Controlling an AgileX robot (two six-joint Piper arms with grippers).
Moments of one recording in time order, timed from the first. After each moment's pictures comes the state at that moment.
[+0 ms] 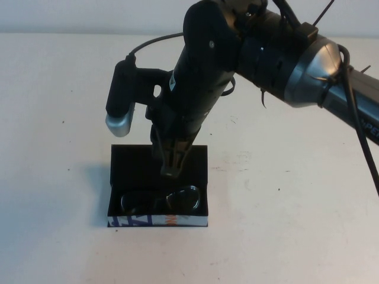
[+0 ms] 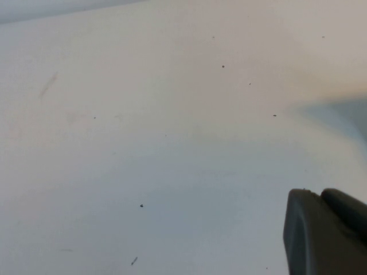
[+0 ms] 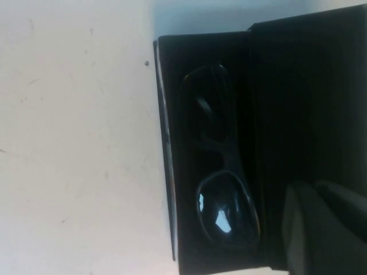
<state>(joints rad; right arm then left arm) 0.78 1.99 -1.97 0.18 1.24 -0.81 -0.03 -0.01 0.03 -0.07 0.36 0.21</state>
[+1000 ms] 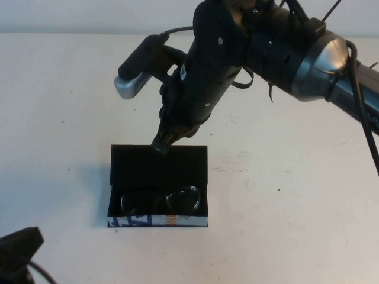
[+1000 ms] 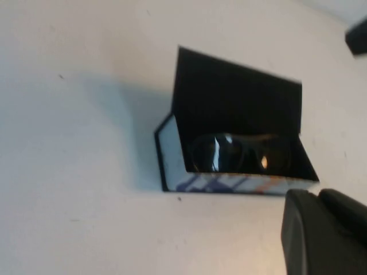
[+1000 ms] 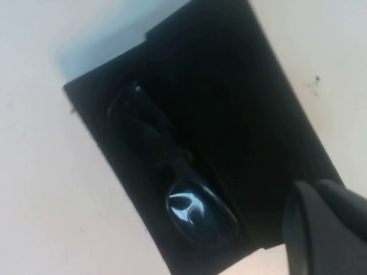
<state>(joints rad) 0.75 1.99 -1.97 0.10 1.18 -0.41 -0.15 0.37 -0.22 -0.70 0.46 0.23</state>
